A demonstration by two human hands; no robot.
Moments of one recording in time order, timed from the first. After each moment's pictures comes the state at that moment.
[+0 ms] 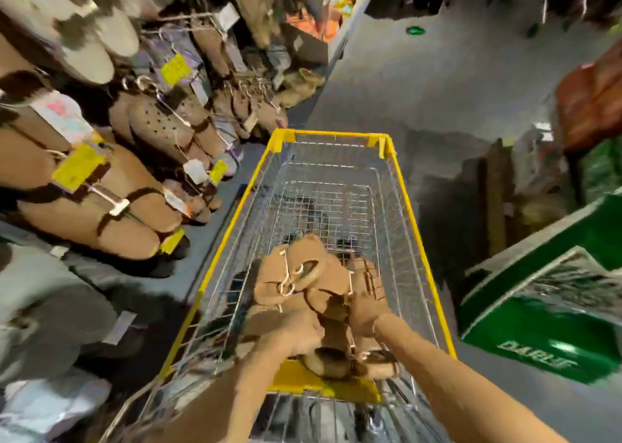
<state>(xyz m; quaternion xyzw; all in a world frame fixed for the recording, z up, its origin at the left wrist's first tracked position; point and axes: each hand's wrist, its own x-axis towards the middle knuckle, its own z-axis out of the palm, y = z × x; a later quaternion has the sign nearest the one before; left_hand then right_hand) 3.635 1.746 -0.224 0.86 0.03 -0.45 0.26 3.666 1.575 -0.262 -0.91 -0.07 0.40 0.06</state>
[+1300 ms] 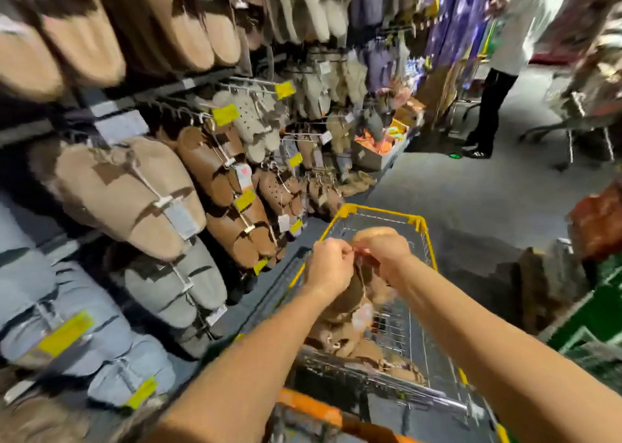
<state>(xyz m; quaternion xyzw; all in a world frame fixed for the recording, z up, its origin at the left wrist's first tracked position) 3.514 1.784 0.069 0.92 0.09 0.08 0.38 3.566 1.672 0.087 -0.75 0.13 0.13 0.64</state>
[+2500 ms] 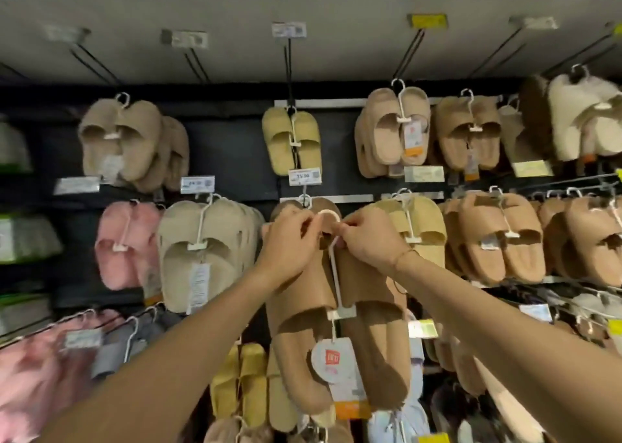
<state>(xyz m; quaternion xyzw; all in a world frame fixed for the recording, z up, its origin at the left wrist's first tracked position) 2.965 2.150 0.462 0.81 0.29 0.51 0.04 3.105 2.068 0.484 -0.65 -0.59 -0.02 0.47</state>
